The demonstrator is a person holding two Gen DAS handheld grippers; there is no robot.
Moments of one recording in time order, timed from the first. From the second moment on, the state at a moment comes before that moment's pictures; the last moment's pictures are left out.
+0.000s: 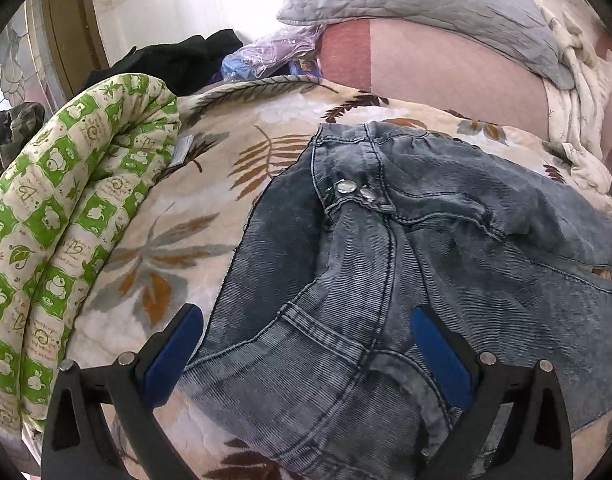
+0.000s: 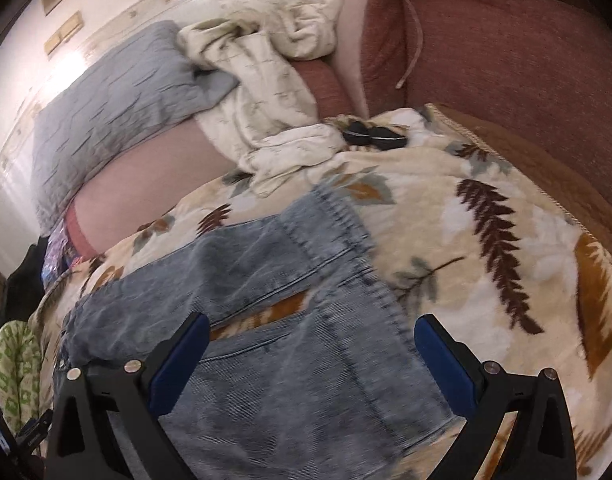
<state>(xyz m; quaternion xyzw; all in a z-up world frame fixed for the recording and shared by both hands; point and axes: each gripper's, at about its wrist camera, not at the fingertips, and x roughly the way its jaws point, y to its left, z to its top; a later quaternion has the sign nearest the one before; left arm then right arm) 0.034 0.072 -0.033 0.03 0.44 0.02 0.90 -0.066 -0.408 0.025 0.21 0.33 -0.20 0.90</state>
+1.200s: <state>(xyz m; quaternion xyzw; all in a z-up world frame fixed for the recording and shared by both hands) 0.311 0.078 -0.052 -0.04 0.60 -0.01 0.80 0.065 -0.487 0.016 0.25 0.36 -0.14 0.89</state>
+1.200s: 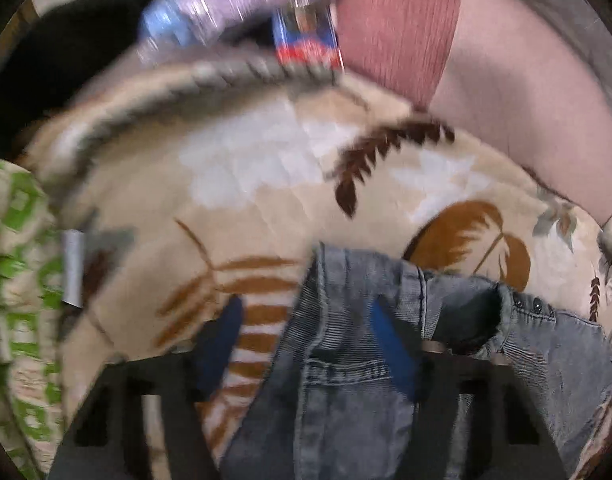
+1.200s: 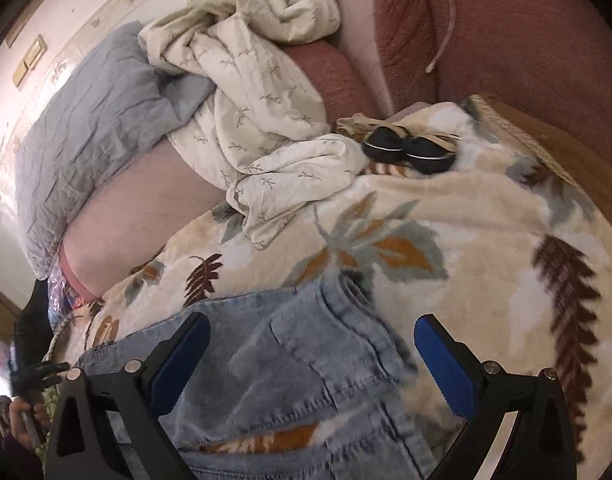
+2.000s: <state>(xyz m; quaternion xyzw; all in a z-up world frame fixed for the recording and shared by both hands) 0.266 0.065 0.008 -0.09 0.52 -0.09 0.85 0.142 -0.497 0.005 0.27 0.44 -0.13 0.85</state>
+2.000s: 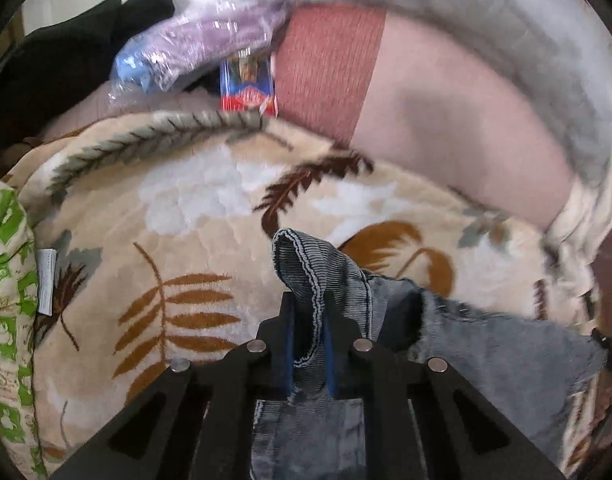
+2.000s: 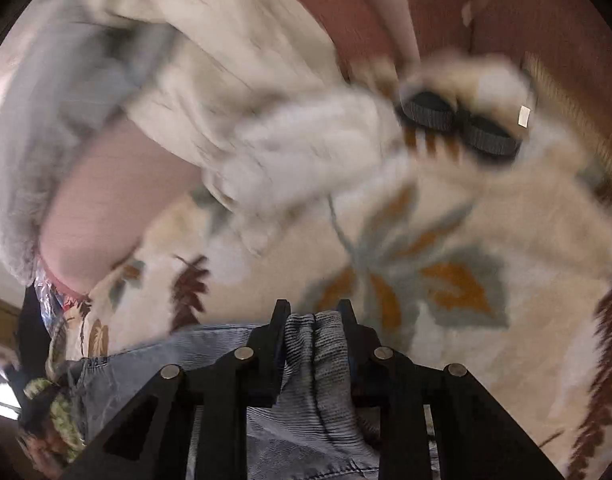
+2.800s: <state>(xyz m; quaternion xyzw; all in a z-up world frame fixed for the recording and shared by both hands) -0.013 0.172 -0.014 -0.12 0.47 -0.15 0.86 -0.068 -0.474 0.020 0.23 0.35 -0.05 0.91</state>
